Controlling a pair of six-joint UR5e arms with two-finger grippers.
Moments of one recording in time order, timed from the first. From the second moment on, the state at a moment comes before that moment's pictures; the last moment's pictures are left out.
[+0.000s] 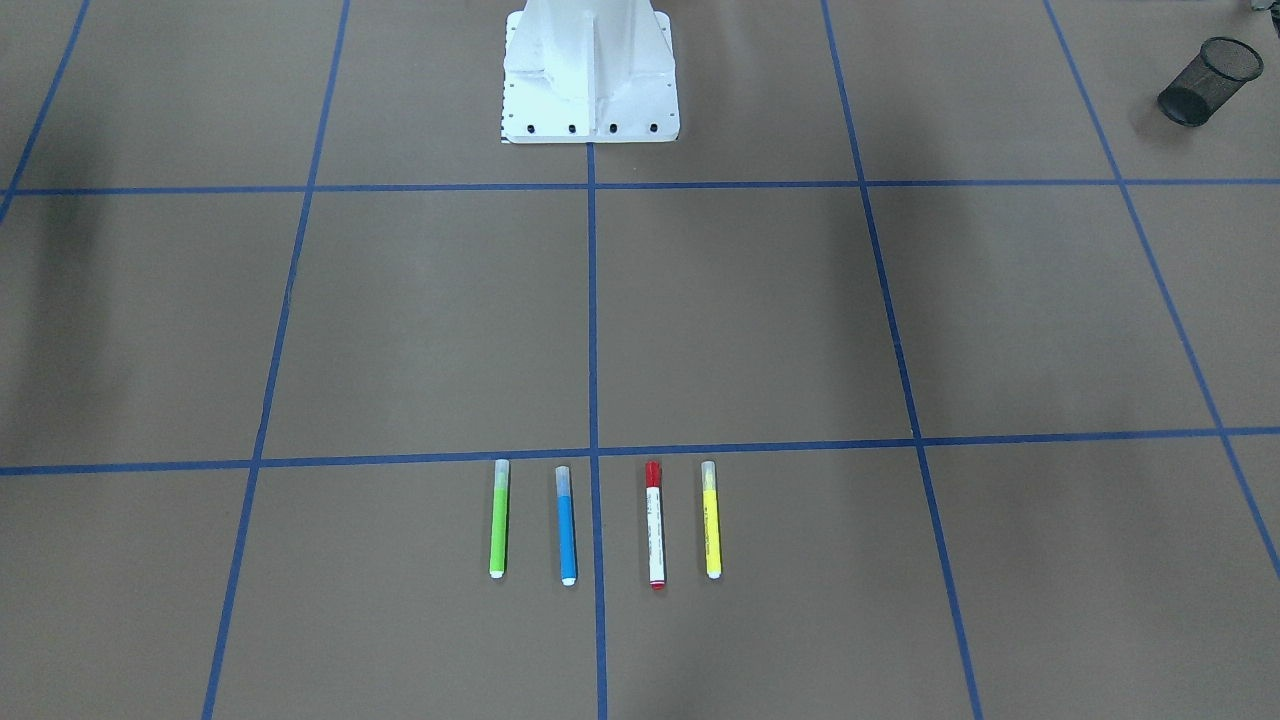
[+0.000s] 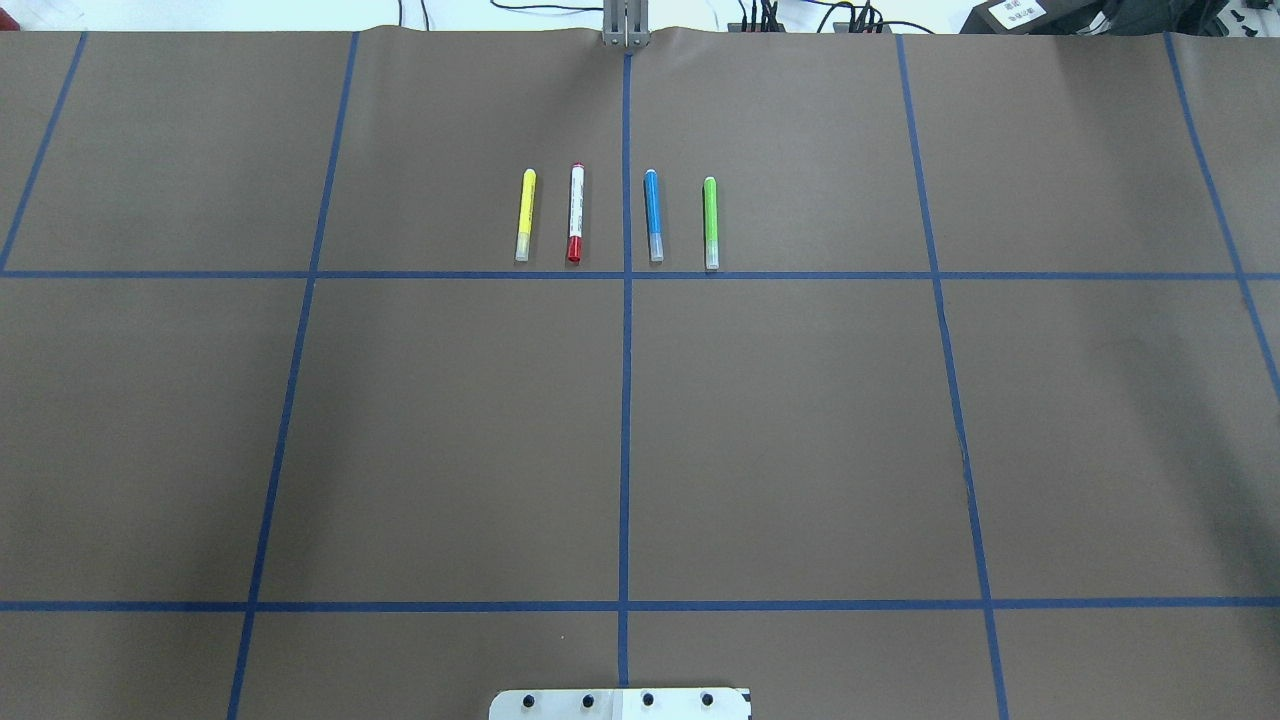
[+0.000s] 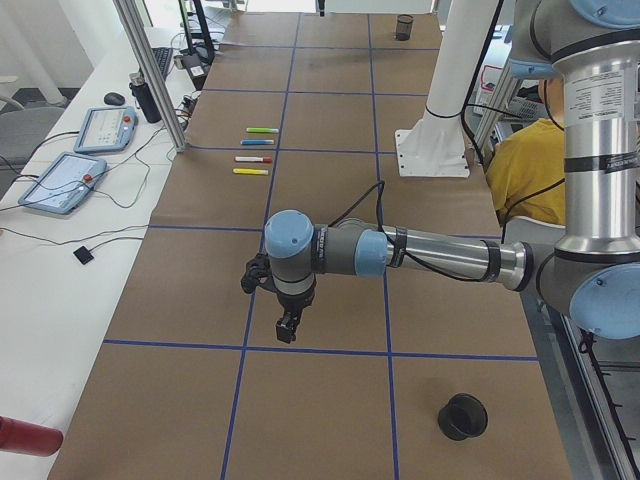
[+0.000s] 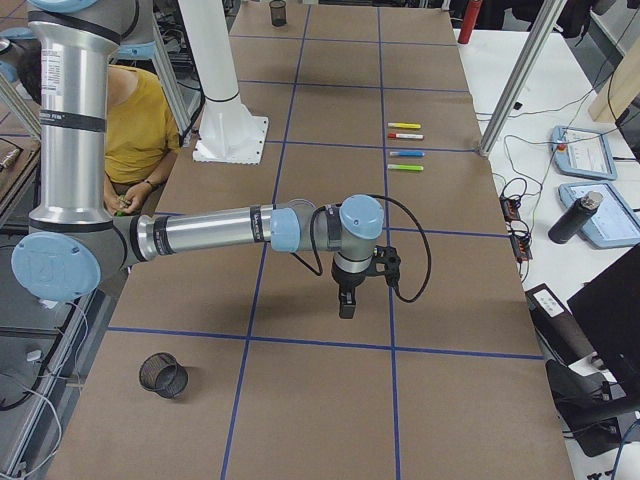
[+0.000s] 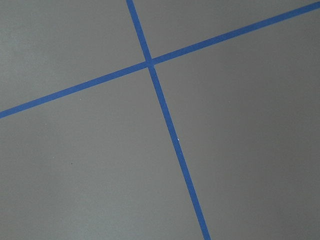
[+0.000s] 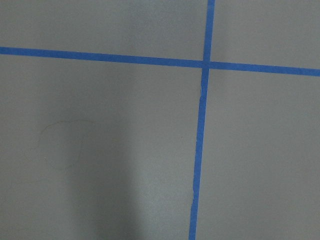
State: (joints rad) left arm -1.53 -1.45 -1.82 -1.49 -2.30 0.26; right arm 1.45 -1.66 1.82 -1.68 2.30 0.06
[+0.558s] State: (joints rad) left arm -1.53 -1.45 -1.82 -1.53 -2.30 0.25; right arm 1.45 -1.66 1.82 -1.68 2.30 0.07
